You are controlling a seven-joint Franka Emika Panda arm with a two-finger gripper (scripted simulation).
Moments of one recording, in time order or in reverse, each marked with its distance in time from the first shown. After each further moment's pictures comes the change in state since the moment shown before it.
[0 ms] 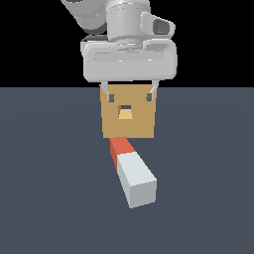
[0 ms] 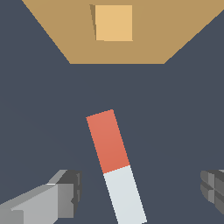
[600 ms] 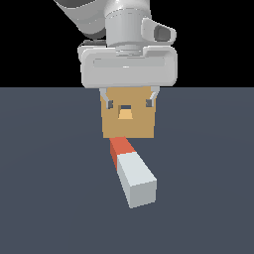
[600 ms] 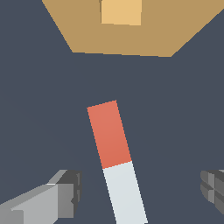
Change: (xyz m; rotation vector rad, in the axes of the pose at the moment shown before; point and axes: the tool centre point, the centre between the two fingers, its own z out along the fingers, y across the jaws) arm -0.013 -0.002 0.013 0.004 -0.001 -0.042
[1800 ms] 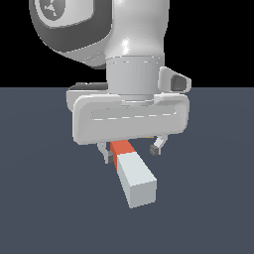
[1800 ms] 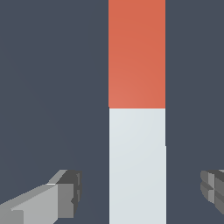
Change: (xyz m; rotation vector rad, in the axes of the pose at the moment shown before) arm -0.085 0.000 0.082 0.029 -0.009 -0.250
